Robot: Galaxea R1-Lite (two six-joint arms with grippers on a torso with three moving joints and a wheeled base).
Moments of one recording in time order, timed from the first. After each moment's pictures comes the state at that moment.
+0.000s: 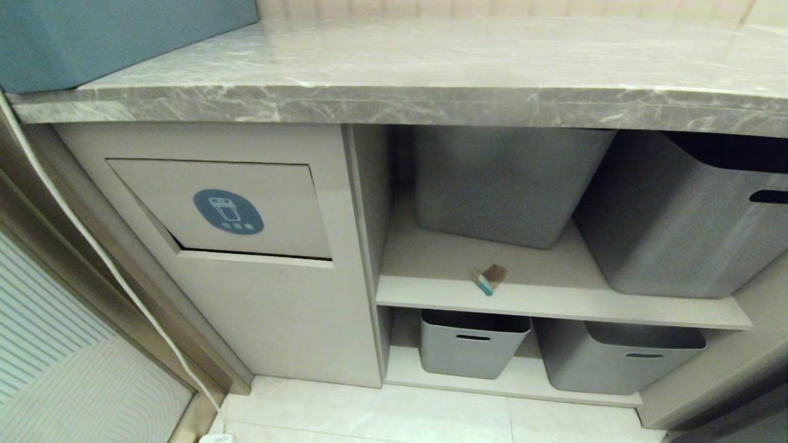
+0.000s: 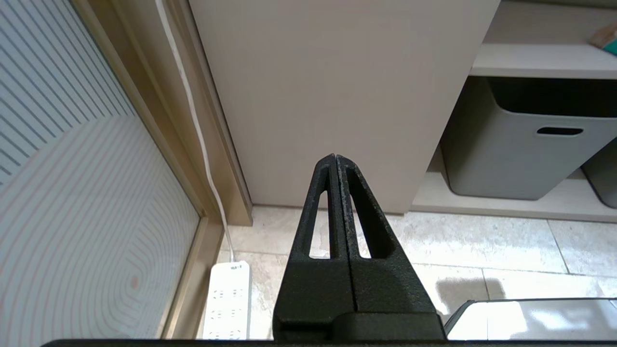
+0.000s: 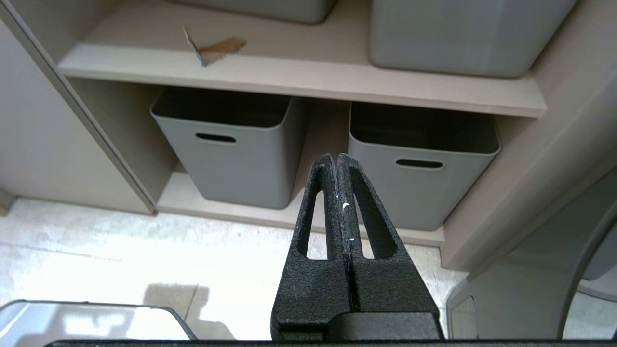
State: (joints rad) left arm 0.00 0.00 0.00 0.00 -0.01 0.04; right arm 0.01 0.00 0.00 0.01 0.00 -0.01
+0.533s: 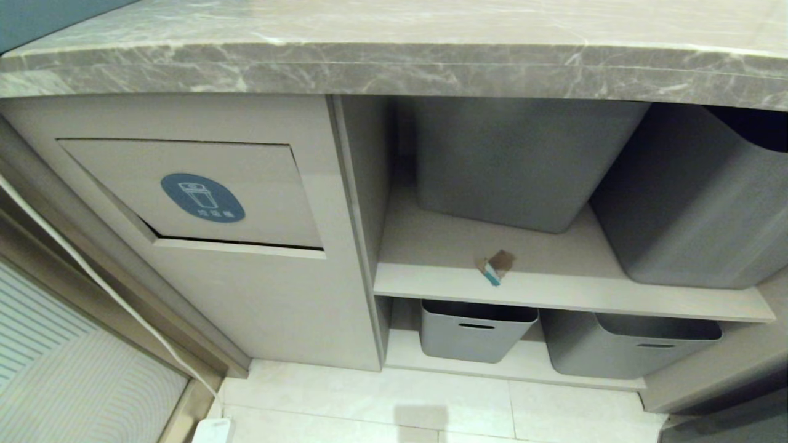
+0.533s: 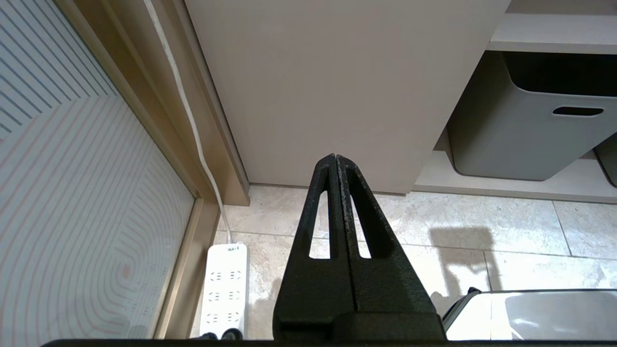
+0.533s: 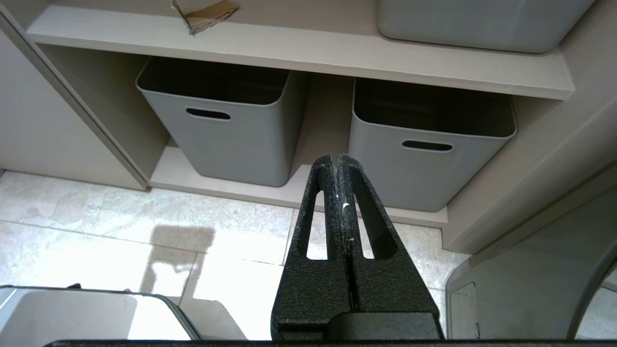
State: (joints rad) left arm 0.00 0.00 0.00 0.00 0.00 0.03; right arm 0.01 0.00 0.00 0.01 0.01 -0.02
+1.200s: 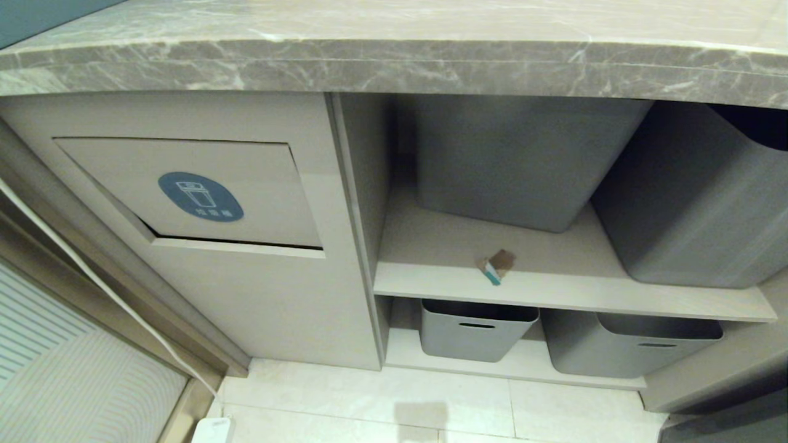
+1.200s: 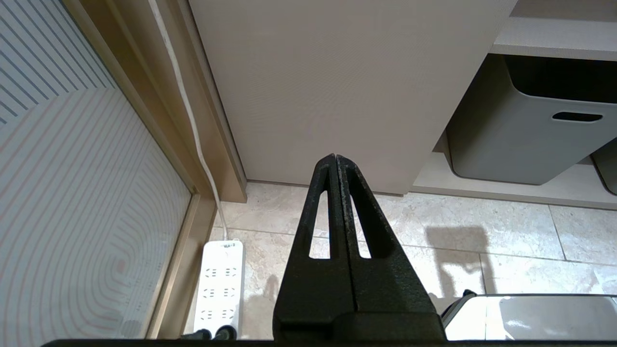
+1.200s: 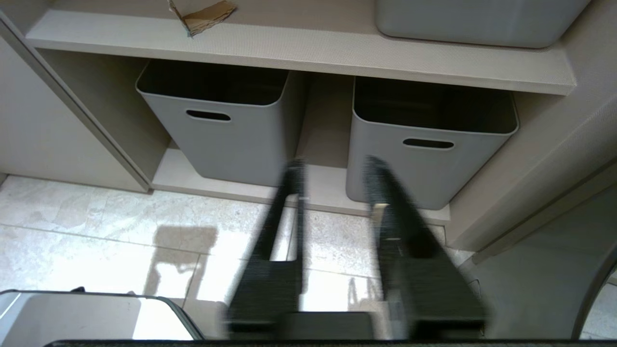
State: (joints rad) left arm 0.00 0.00 0.00 0.00 0.00 0.00; right arm 0.01 0.00 0.00 0.00 0.00 -0.01
